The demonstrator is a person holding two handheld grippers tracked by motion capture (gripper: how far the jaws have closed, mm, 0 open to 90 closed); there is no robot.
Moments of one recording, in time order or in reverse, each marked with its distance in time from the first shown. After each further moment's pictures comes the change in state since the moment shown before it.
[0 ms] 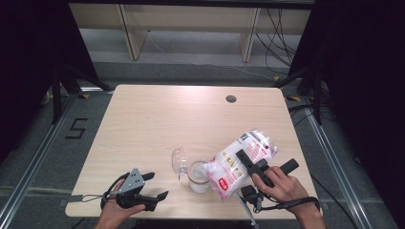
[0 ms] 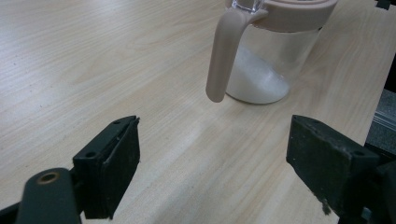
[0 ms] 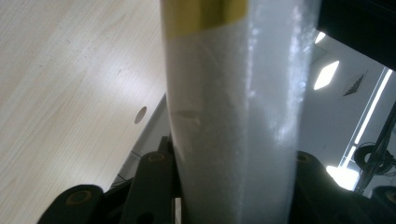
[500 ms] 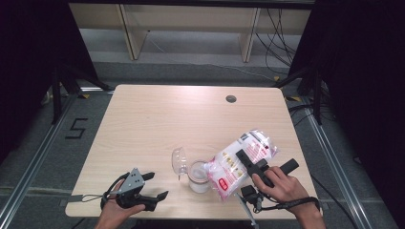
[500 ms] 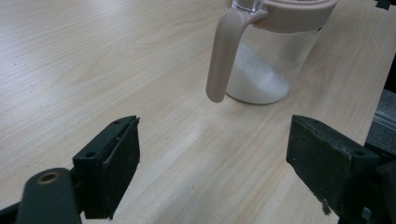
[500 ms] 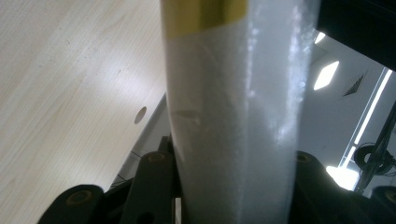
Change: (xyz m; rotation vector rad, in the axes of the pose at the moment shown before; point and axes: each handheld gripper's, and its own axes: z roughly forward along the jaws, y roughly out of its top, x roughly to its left) left arm 0.000 0.000 0.000 -0.002 0.001 0.002; right arm 0.000 0.000 0.000 0.001 0.004 -0.002
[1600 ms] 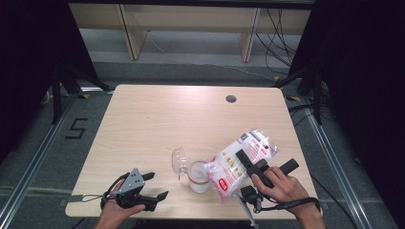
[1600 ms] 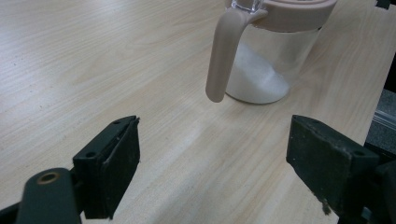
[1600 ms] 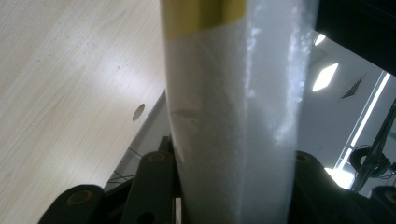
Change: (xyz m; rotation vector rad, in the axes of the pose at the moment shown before) left arm 0.000 0.000 0.000 0.002 -0.001 0.001; right arm -0.003 0.001 0.000 -0.003 -0.001 -0.049
